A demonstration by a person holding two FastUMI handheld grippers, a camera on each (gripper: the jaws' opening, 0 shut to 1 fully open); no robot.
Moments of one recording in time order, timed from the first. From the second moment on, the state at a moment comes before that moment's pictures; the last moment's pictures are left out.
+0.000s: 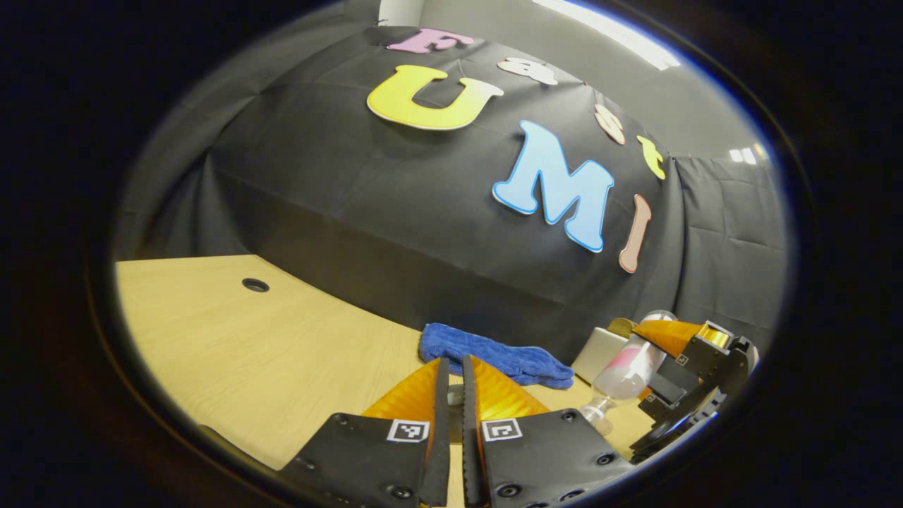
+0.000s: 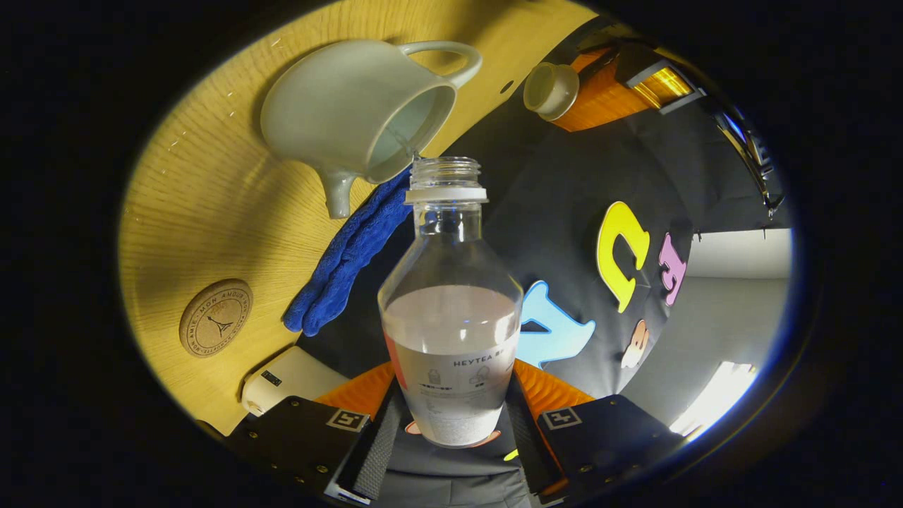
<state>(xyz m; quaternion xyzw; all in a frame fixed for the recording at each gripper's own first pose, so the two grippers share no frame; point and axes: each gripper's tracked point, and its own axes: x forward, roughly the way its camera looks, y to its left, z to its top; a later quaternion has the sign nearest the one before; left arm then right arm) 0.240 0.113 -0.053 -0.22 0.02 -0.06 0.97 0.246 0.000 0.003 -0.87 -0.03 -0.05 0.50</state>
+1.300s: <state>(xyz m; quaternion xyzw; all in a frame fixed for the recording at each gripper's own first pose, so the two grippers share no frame) 0.240 0.120 -0.051 -0.23 0.01 -0.06 0.97 0.259 -0.037 -0.028 -0.72 0.09 -0.01 0.69</state>
